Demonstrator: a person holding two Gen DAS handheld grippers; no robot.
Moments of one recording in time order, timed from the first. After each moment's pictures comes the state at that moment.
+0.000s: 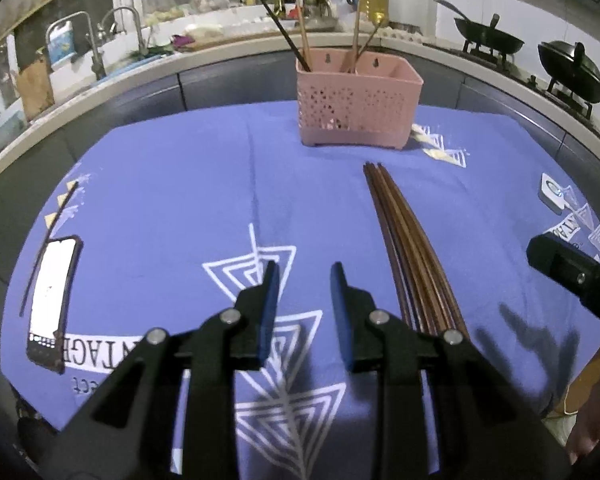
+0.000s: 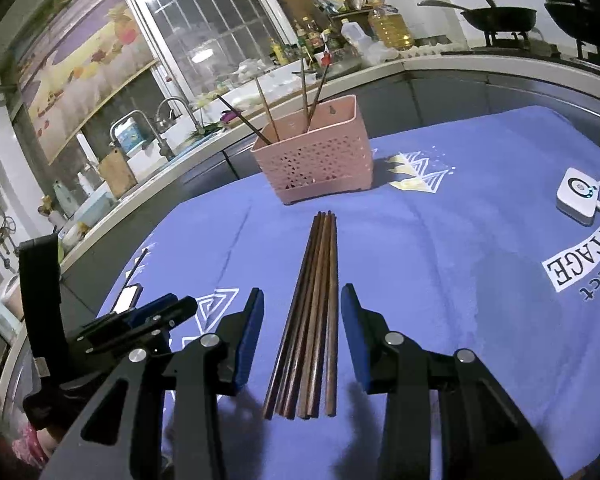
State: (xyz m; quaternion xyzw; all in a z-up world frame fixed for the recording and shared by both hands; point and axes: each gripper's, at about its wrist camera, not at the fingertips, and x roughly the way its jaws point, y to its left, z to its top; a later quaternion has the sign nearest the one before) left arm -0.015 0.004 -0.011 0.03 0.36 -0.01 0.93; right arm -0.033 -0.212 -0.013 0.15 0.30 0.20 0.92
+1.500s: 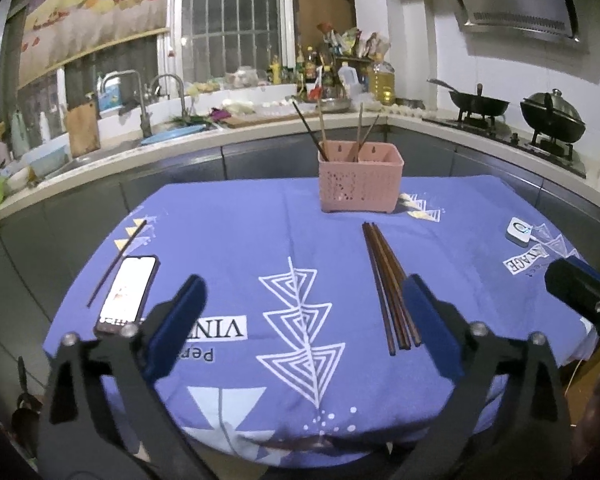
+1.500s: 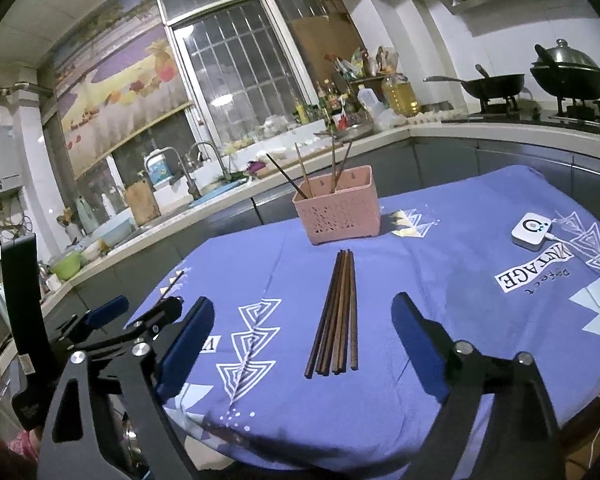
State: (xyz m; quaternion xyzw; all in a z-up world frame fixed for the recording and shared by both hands) left arm -0.157 -0.005 0.051 0.03 0.22 0.03 0.97; right arm -0.162 -0.216 0.030 0.14 0.19 0.20 0.95
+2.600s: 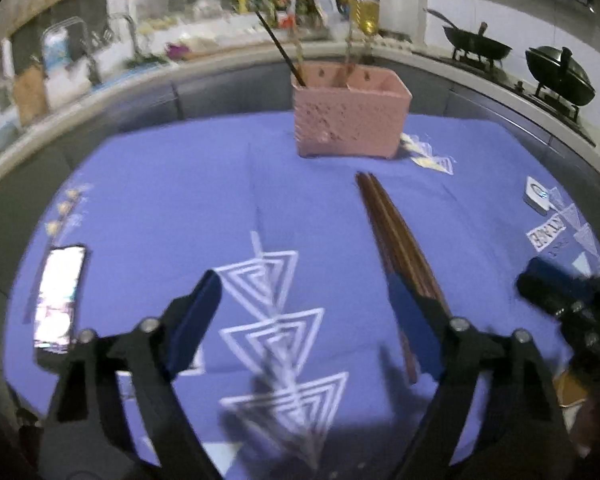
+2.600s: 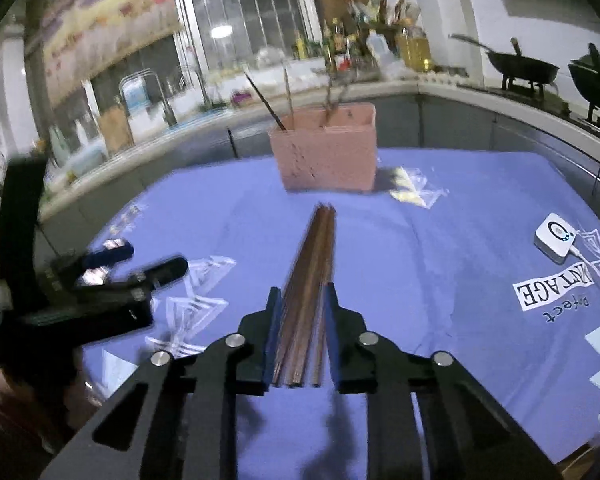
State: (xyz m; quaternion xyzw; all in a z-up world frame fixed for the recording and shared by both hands) left arm -0.019 0.005 0.001 0.02 0.37 -0.04 0.93; right arm -0.045 -0.180 -0.021 0.03 0.32 0.18 0.93
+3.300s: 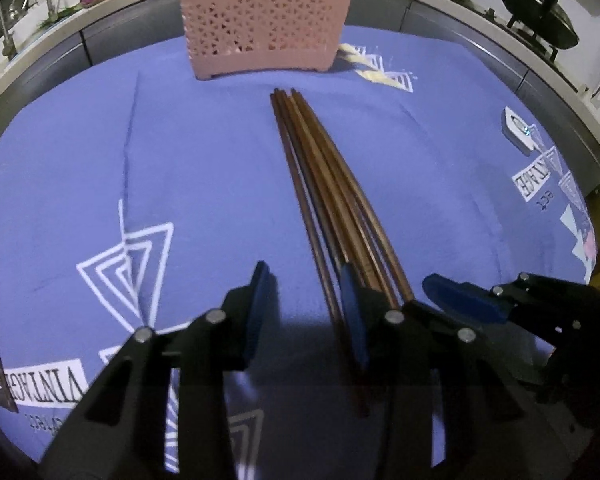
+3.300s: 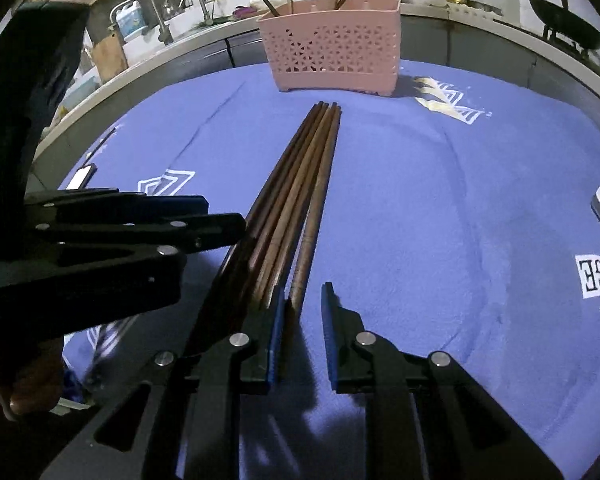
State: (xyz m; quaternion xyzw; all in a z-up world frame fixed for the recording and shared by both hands) left arm 0.043 -0.048 -0.055 0.04 0.49 -0.12 0.86; right arm -0.001 -0.169 -0.079 -0.01 0.42 0.21 0.88
